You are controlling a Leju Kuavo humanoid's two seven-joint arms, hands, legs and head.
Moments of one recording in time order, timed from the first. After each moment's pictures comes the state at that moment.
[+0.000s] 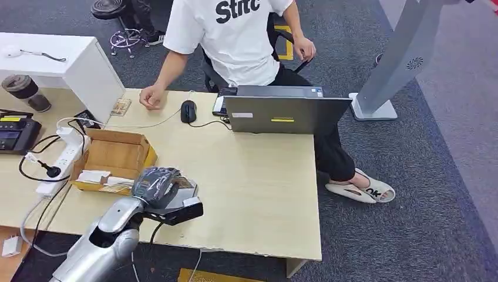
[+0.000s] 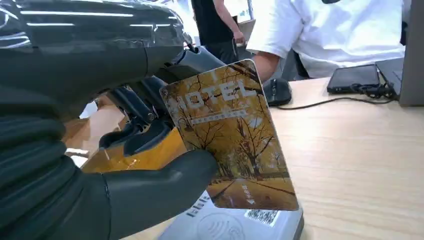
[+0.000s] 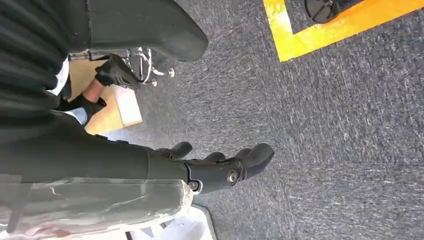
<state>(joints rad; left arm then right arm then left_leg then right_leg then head) -0.24 0.29 -0.50 -1.40 -1.16 0.04 0.11 -0.02 0.09 0.37 -0.15 -0.40 -0.44 0.06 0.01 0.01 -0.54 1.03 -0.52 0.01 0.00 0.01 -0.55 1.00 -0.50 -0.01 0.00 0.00</state>
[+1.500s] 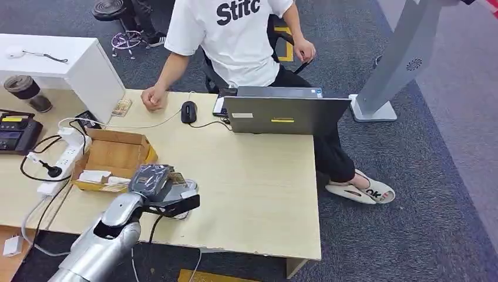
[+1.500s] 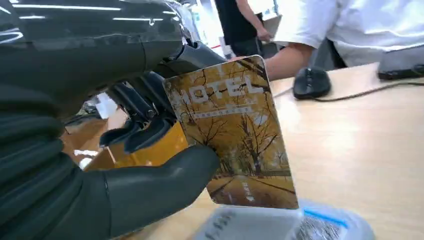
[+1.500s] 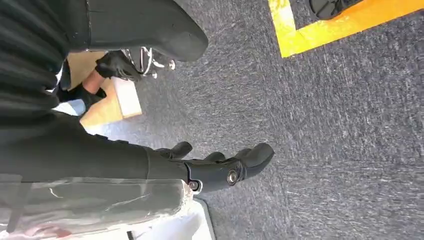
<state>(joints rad) -0.32 0.25 -0.46 -1.23 -1.24 0.10 0.16 -0.02 0.09 0.42 -0.14 -0.38 -0.45 0.10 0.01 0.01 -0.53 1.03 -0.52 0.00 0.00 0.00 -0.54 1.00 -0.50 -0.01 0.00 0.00</state>
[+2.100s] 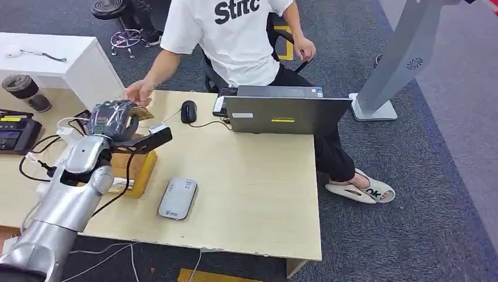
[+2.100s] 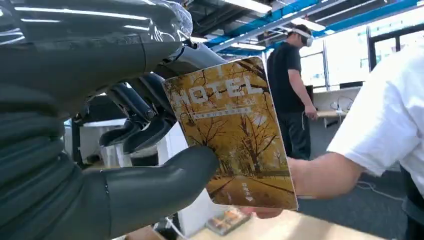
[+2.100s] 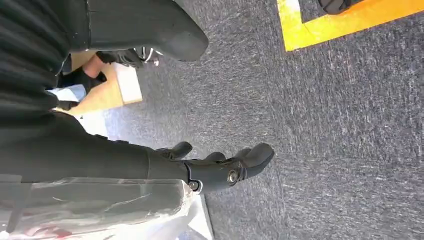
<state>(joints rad) -0.59 0.32 -0.36 -1.21 -1.23 0.12 0.16 -0.02 0.09 0.47 -0.14 -0.36 -0.45 0.11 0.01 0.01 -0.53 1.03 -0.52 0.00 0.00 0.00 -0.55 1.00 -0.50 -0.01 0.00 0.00</state>
